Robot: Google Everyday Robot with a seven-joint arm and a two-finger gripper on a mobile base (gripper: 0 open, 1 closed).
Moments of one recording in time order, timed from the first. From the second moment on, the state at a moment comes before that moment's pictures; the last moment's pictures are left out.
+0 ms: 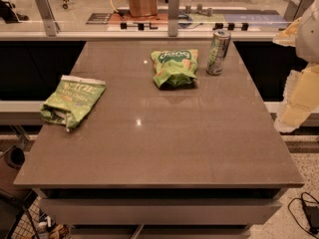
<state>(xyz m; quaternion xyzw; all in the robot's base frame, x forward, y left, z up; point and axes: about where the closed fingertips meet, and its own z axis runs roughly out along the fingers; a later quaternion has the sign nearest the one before) 0.438 -0.212 0.992 -0.60 0.78 -0.05 0.18</state>
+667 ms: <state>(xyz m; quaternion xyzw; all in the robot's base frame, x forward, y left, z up) 0.449 -0.213 0.991 -0.59 0.78 -0.05 0.20</state>
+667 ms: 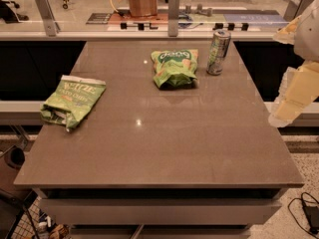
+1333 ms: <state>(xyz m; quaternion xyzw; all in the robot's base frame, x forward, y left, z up) 0.481 -0.228 0.987 -0.50 0.81 -0.03 0.29</state>
